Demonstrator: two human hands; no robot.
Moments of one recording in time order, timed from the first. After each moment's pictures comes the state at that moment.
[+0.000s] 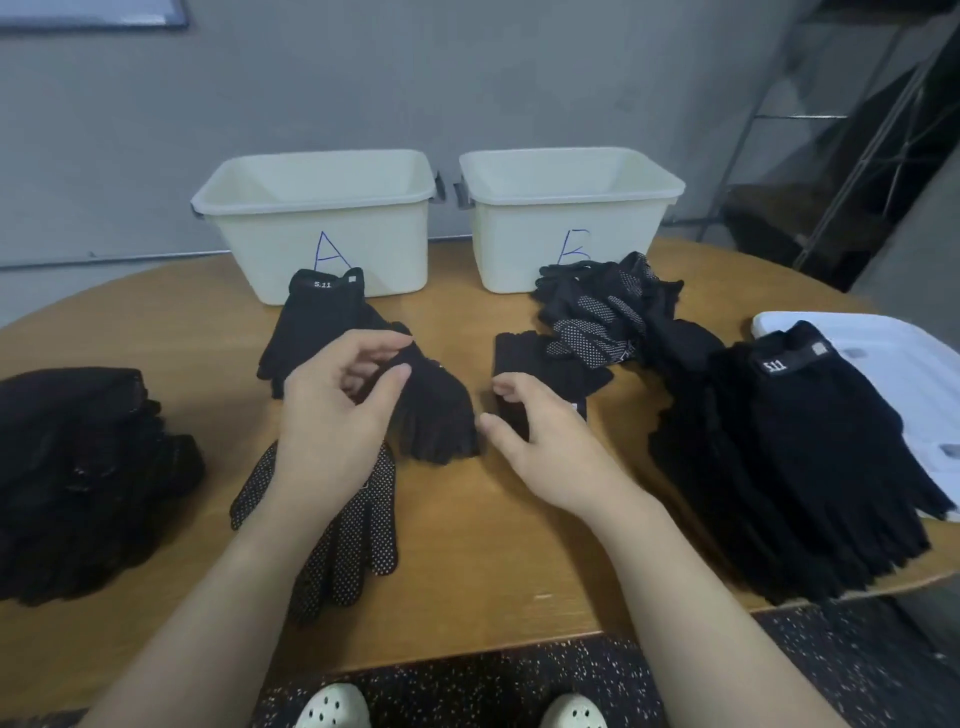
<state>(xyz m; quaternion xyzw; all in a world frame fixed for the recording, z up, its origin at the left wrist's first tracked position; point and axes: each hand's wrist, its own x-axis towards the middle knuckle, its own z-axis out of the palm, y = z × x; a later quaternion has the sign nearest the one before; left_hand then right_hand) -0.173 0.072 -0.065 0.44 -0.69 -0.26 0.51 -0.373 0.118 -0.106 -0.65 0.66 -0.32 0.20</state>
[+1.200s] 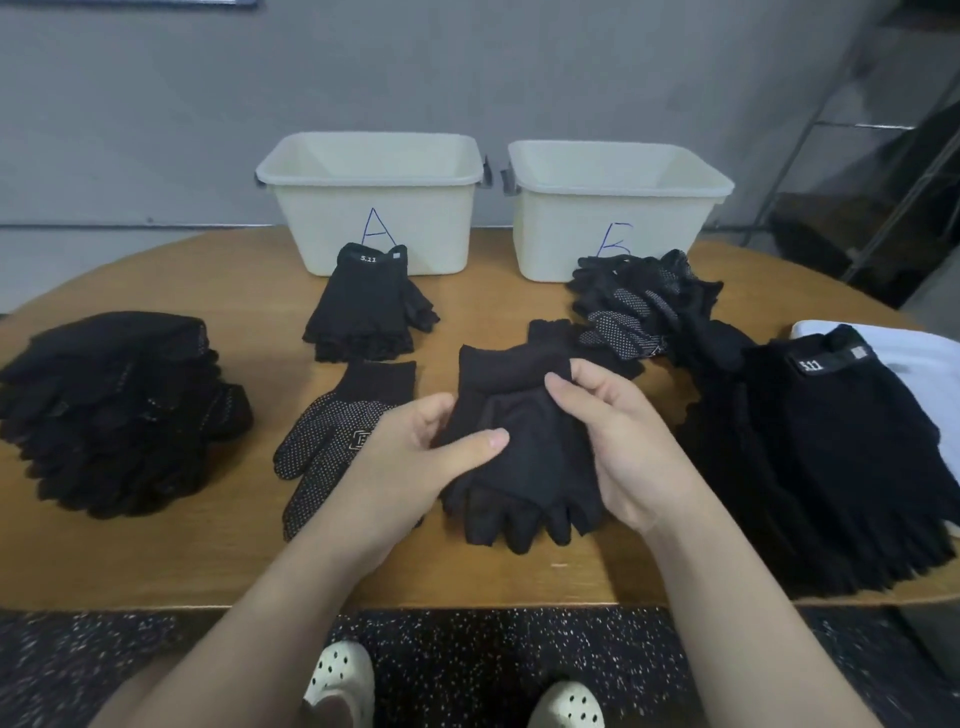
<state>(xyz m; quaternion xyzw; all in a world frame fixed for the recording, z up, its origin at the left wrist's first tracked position) -0.173 0.139 -0.068 0.40 -0.60 -0.60 0.35 -0.370 0.157 -0.073 -0.40 0.46 -0.56 0.56</state>
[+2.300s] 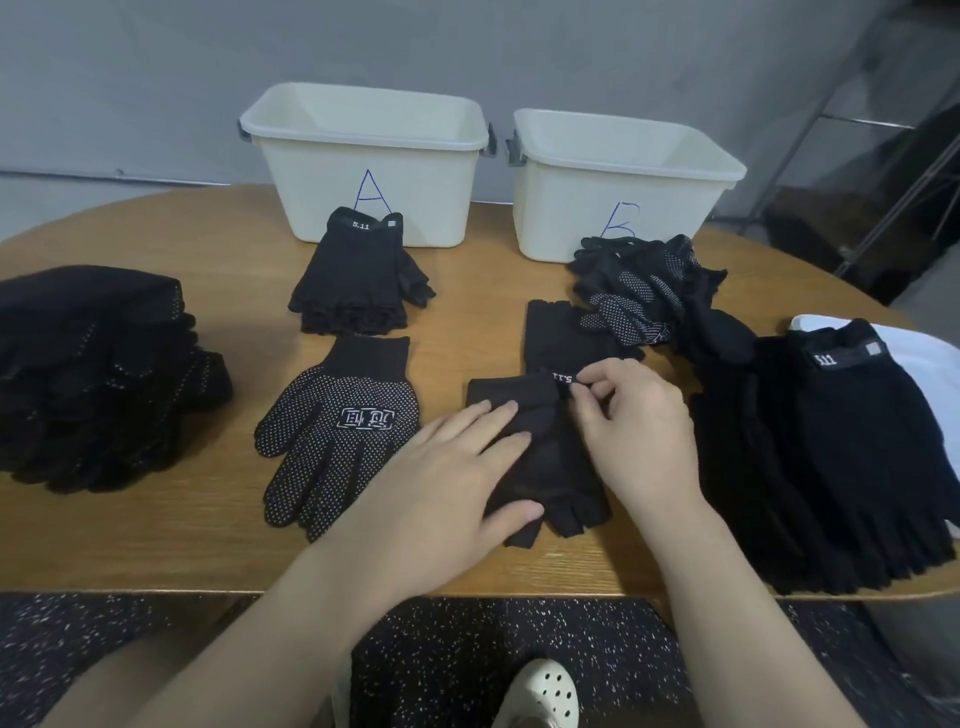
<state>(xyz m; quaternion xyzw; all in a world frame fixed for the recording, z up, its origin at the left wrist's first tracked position) -0.185 0.147 -0.093 0.38 -0.91 -0.11 0.06 -0.391 0.151 -0.103 -0.59 0.72 -0.36 -0.01</state>
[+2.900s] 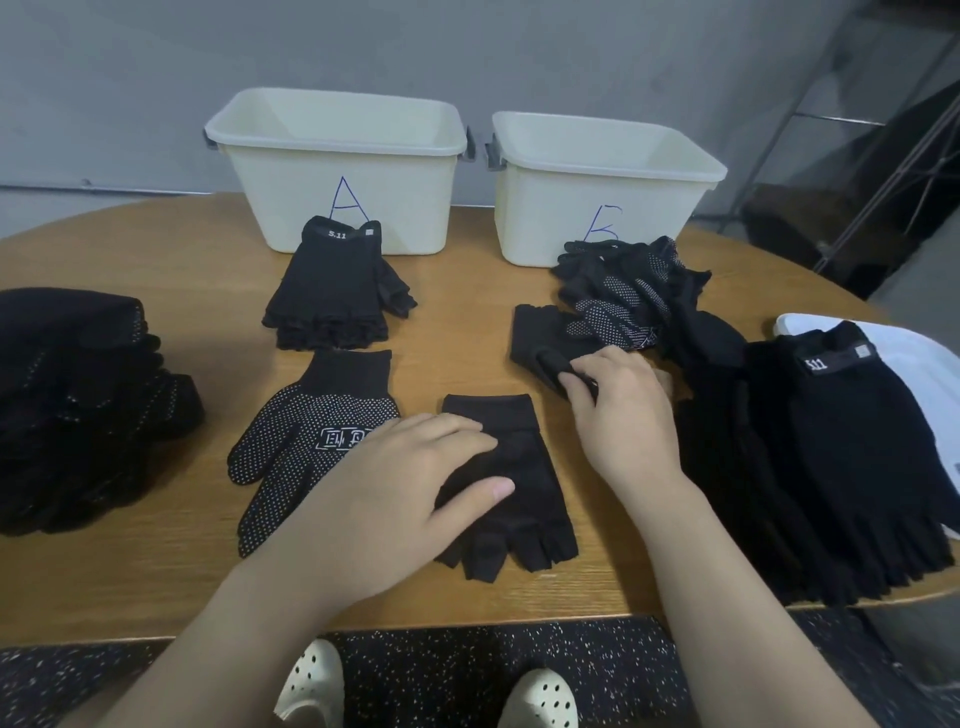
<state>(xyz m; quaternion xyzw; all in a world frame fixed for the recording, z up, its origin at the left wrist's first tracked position) -0.164 0.129 -0.087 0.37 -0.90 -0.16 0.16 -0.406 0.119 -0.114 -0.60 0.74 -0.30 -0.05</state>
